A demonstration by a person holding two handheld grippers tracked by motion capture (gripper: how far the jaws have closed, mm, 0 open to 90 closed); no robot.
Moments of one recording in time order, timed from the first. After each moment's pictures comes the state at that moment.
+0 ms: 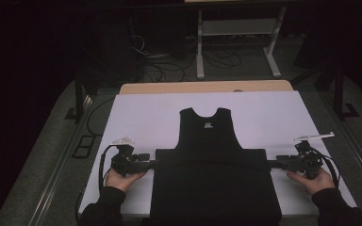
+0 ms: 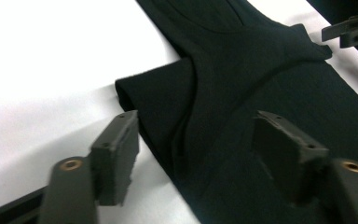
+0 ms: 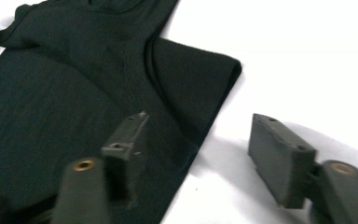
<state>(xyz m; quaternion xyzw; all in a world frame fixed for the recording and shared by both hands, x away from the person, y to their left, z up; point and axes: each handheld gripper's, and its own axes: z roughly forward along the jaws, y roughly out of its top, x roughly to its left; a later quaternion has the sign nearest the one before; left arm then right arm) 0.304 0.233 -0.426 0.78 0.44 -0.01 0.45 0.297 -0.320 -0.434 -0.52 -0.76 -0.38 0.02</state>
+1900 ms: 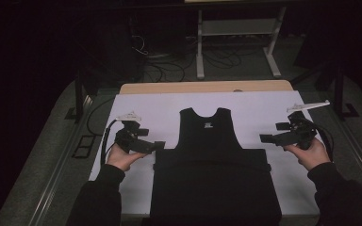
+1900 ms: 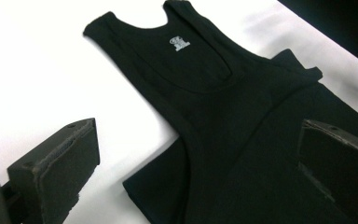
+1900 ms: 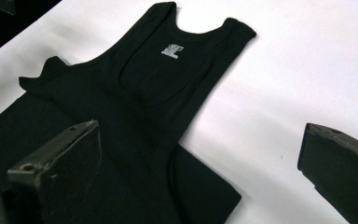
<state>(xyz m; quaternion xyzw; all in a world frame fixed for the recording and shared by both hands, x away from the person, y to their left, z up) 0.349 0.211 -0.366 0.81 0.38 0.02 0.45 0.345 -0.291 -0.361 -0.46 -0.79 -0.41 -0.05</state>
